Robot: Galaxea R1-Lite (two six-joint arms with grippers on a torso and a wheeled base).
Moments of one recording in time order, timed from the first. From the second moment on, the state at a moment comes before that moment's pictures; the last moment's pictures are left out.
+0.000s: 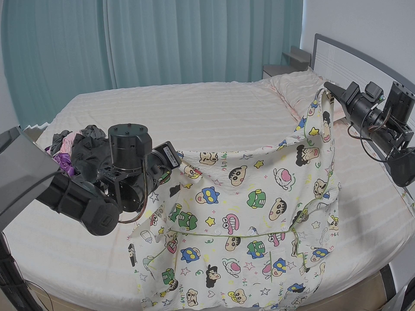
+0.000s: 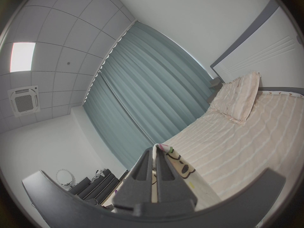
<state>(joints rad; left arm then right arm) -0.53 1.97 -0.92 -0.86 0.38 -0.58 0.15 1.75 -0.93 -1.04 0.23 0.71</state>
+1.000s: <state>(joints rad) -0.46 2.39 -1.22 -0.82 0.38 -0.57 0.16 2.14 -1.08 -1.02 0.13 0.72</state>
